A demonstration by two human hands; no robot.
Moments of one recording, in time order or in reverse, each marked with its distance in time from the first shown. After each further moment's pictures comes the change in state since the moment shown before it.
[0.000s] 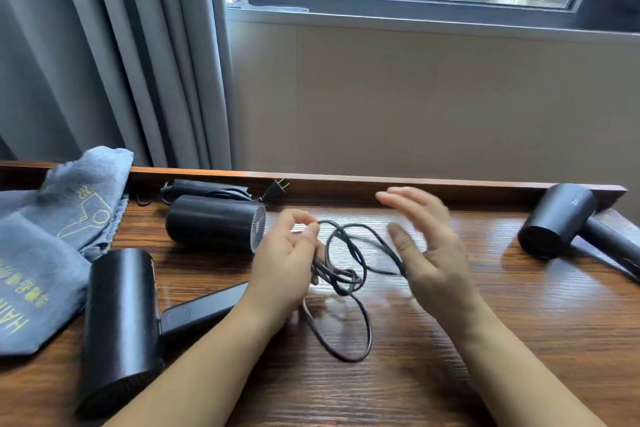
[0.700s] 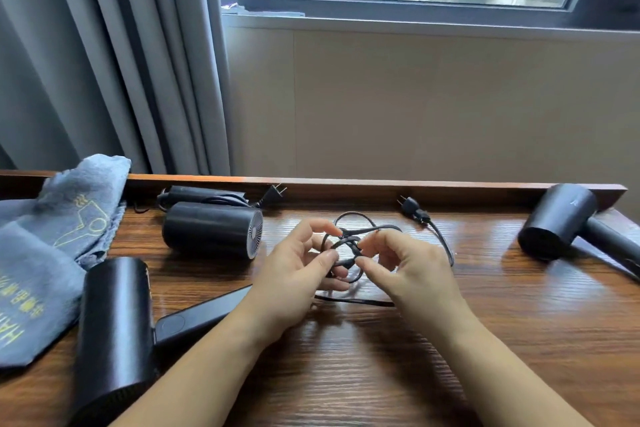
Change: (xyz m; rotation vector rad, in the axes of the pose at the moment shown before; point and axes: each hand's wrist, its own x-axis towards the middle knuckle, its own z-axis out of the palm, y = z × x) left_hand -0.007 0.011 0.004 -0.228 -0.271 -0.095; right_hand -0.007 -0.012 0.009 -0.177 -0.160 0.227
